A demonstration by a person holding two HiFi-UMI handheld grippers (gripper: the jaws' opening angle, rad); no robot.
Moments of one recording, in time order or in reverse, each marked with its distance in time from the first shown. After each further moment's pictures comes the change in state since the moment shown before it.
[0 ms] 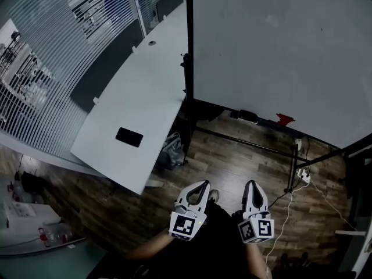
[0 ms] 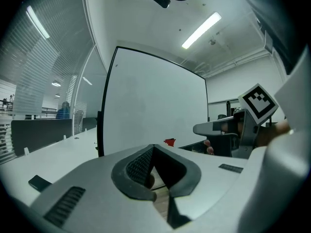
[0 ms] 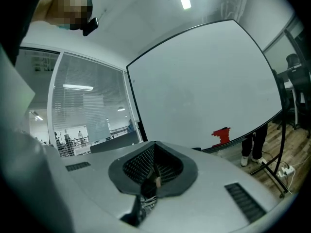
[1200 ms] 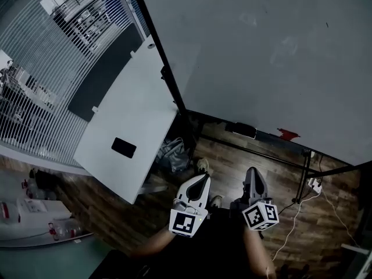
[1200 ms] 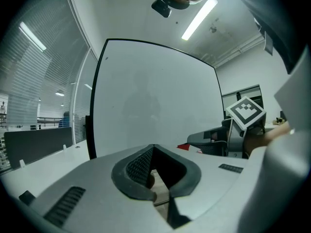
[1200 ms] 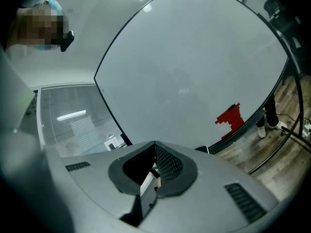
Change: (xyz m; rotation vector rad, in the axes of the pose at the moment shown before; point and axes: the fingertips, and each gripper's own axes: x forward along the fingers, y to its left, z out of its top) left arm 0.133 0.006 0.032 0.052 -0.048 0.121; right arm 0.131 -0.111 0.012 0.343 0.021 0.082
